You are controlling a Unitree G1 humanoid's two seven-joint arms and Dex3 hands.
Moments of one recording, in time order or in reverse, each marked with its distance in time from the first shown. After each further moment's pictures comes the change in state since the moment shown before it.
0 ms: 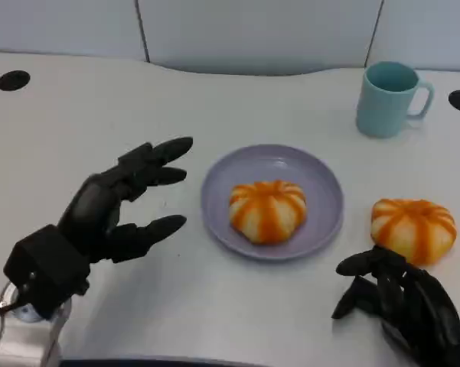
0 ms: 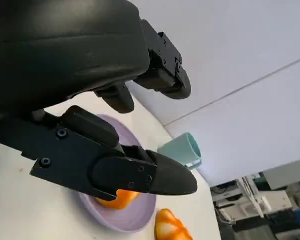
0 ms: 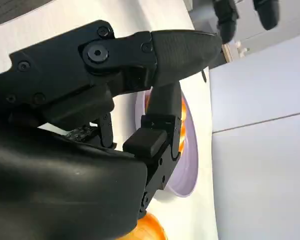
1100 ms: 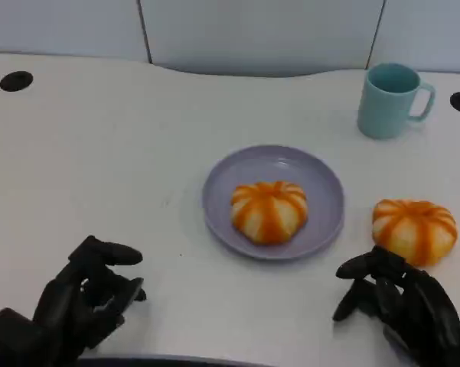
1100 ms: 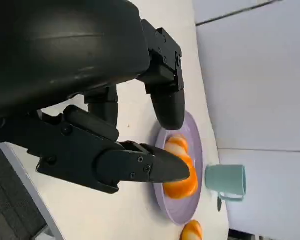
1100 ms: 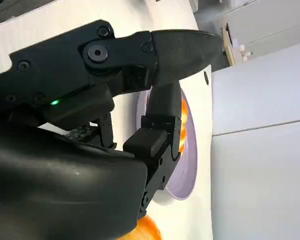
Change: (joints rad) left arm 0.251 -0.131 0.165 0.034 -0.127 0.095 -0.034; right arm -0.023 -0.008 -0.008 0.075 -0.033 -0.090 0.013
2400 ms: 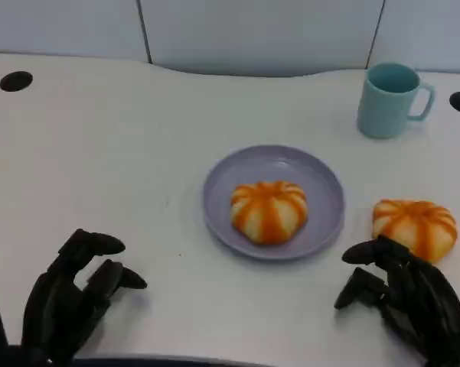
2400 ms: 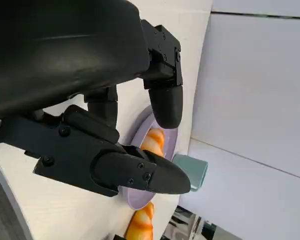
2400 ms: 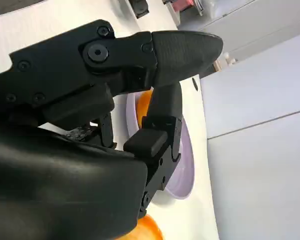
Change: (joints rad) left arm -0.117 -0.029 0.139 0.140 -0.172 0.153 -0.259; right arm -0.078 -0.008 -0.058 0.069 0.090 0.109 0.097
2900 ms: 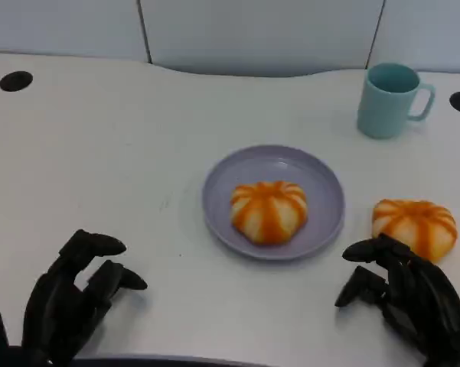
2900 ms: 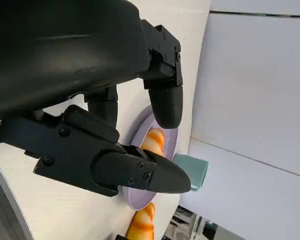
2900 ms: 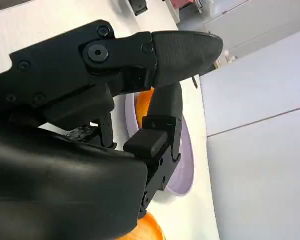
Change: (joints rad) left arm 0.000 0.000 0.000 0.016 0.008 -0.017 -0.009; right arm -0.003 0.000 -0.002 -0.001 -0.004 0.002 -0.012
